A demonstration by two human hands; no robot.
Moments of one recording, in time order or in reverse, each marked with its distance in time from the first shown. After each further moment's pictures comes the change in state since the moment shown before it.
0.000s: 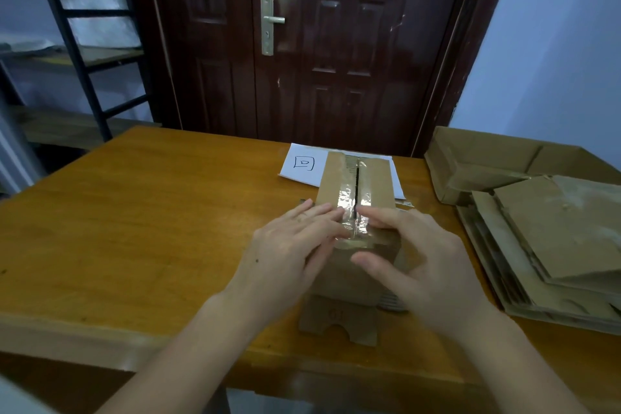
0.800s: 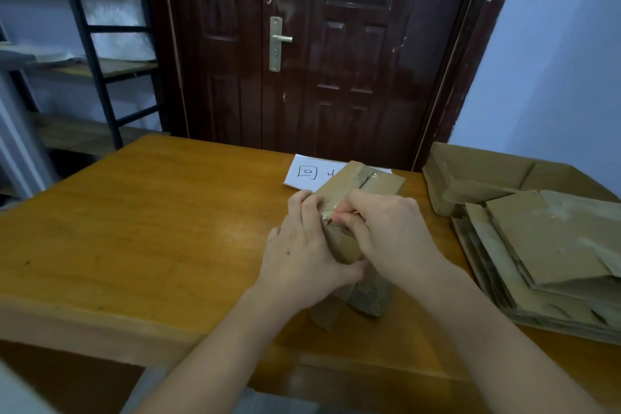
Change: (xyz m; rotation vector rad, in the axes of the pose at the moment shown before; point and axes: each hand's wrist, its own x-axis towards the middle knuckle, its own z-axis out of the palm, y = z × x) left_hand 0.005 0.008 0.035 0.093 -0.104 -0.477; right_hand 0.054 -0.031 0.005 -0.329 -0.120 0.033
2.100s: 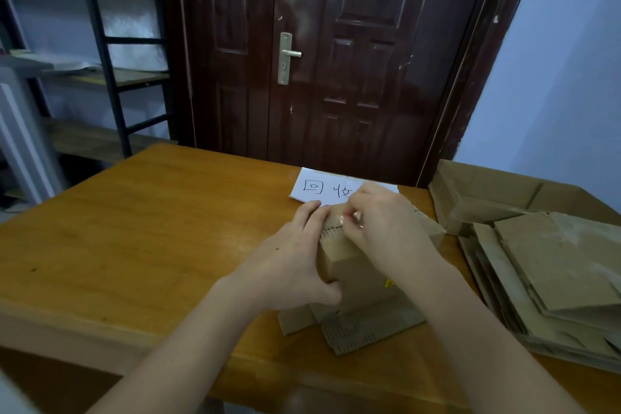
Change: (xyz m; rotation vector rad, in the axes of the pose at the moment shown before) left_hand 0.020 -0.027 -0.040 0.033 -0.375 0.128; right_hand 0.032 0.000 0.011 -0.091 -0.070 0.111
